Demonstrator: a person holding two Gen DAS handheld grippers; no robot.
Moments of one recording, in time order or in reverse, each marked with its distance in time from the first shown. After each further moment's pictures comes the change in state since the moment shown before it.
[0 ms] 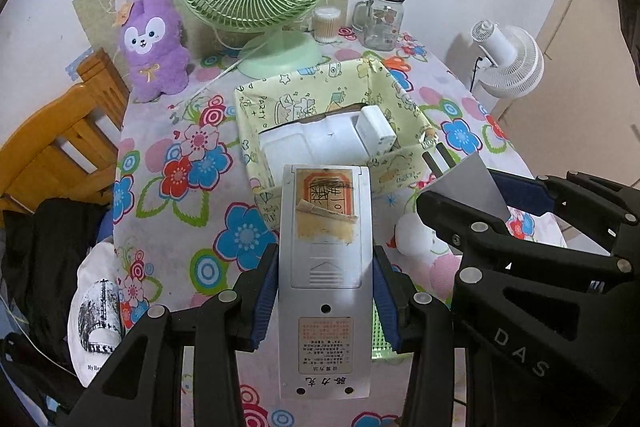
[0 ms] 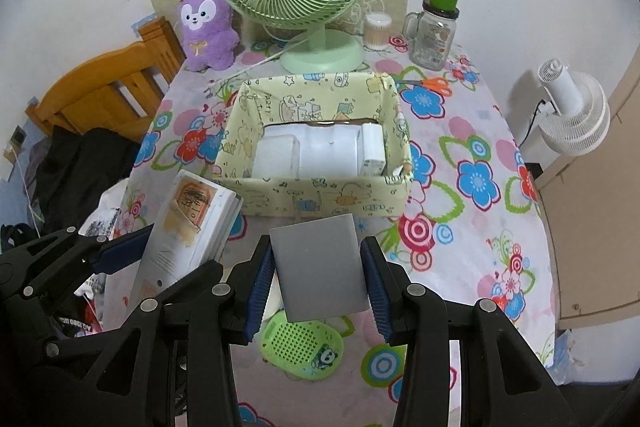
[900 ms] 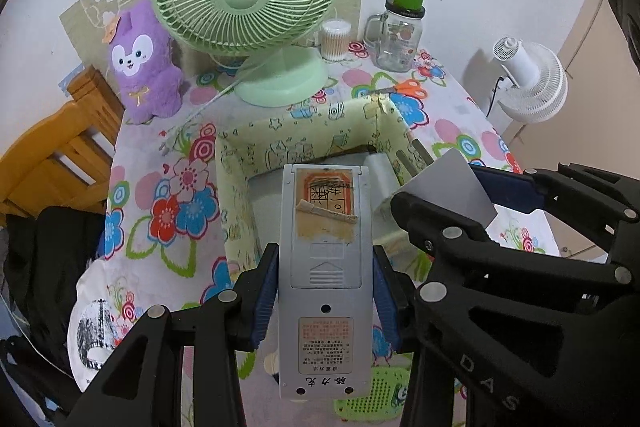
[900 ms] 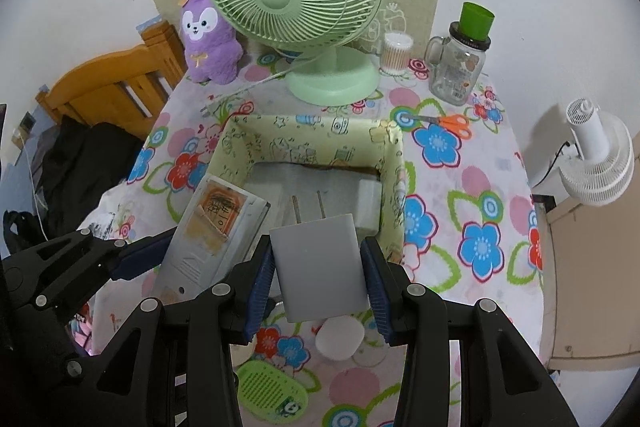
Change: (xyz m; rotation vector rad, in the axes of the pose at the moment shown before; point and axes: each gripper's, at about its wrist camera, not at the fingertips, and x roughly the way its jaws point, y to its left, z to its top) left arm 0.033 -0.016 0.066 -0.039 -0.001 0.048; right arm 0.033 -0.031 0.069 -0.092 0.005 0.055
